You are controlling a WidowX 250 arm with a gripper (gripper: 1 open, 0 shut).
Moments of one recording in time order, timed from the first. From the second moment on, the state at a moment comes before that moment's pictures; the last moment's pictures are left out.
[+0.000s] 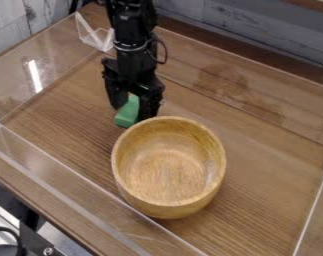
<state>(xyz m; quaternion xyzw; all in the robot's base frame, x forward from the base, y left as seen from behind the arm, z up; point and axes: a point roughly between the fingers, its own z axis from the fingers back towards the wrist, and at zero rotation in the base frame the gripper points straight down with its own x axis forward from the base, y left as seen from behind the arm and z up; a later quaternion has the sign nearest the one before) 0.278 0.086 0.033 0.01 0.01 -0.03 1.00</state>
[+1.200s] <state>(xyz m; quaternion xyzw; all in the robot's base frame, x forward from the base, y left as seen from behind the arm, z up) 0.276 0.087 0.026 0.00 0.02 -0.04 1.00</state>
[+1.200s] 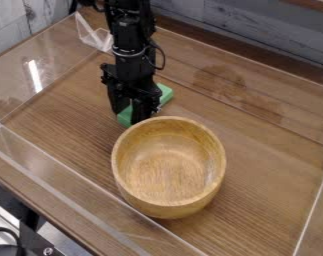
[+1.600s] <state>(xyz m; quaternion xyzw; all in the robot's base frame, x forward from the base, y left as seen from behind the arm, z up) 0.272 0.086 0.032 0.00 0.03 -0.04 1.00</state>
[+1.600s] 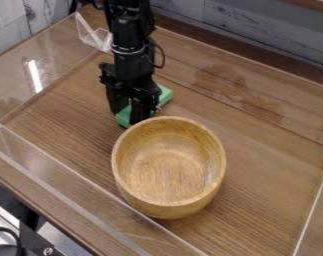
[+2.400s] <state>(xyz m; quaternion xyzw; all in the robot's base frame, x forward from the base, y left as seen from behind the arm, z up) 0.273 0.085 0.053 0.00 0.02 -0.03 1.00</state>
